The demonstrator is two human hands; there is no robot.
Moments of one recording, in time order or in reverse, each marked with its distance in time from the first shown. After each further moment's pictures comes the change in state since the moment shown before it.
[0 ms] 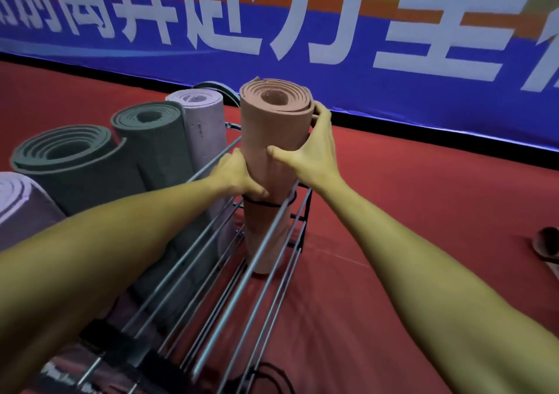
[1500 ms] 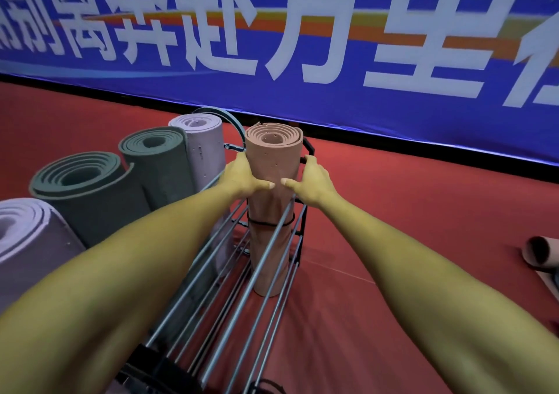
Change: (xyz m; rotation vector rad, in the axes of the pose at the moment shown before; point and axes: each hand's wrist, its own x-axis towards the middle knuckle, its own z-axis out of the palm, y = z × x) left_hand -0.026 0.068 -0.030 -0.179 0.102 -0.094; right_hand 0.013 0.026 -0.007 -0.346 -0.328 0.278
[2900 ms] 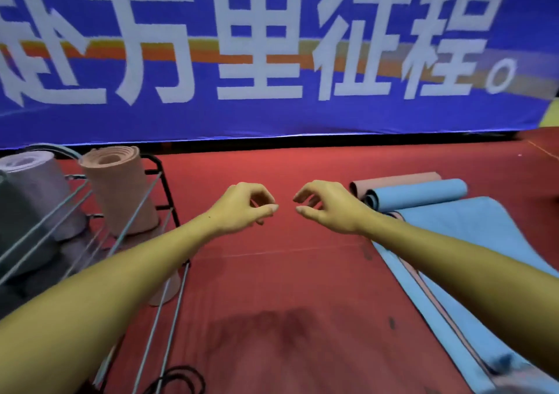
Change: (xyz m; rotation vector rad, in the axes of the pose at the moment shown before) left_hand -0.258 0.237 0.109 -0.147 -0.527 0.726; right_hand -0.341 0.141 -0.289 -0.298 0.081 -0.119
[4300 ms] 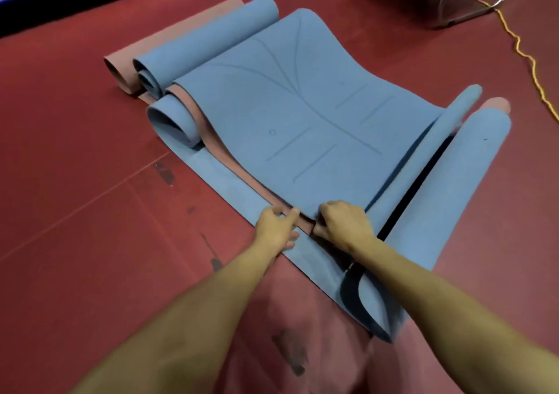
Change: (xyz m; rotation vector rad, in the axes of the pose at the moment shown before) left_hand 0.169 0.031 0.791 -0.660 -0.529 -0.733; right_hand -0.410 0.567 0.174 -0.280 -0.145 1.035
